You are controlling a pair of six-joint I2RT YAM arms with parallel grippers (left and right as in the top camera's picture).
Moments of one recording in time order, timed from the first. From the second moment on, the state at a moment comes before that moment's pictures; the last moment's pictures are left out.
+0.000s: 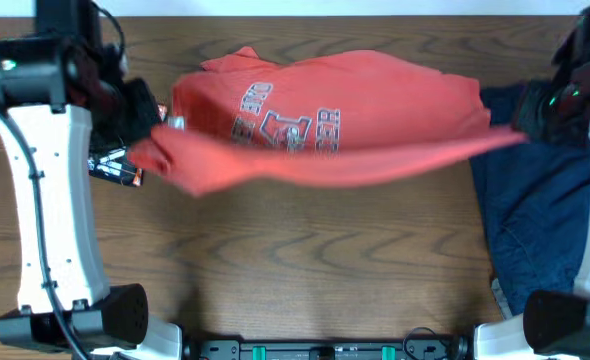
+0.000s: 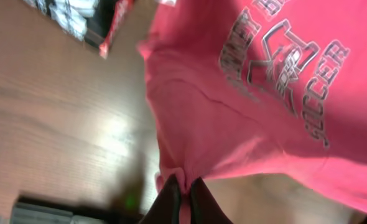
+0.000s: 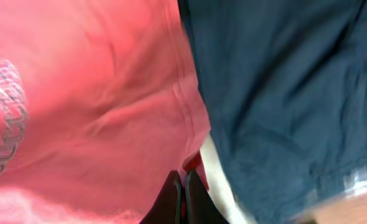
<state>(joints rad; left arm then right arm) 0.08 1.69 2.02 -1.70 0.10 -0.31 -0.15 1.66 1.85 -1.55 0.04 0.24</state>
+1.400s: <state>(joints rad) 0.08 1.40 1.35 -1.14 0.08 -0.38 -0.19 1.49 1.21 -1.02 -0.10 0.23</state>
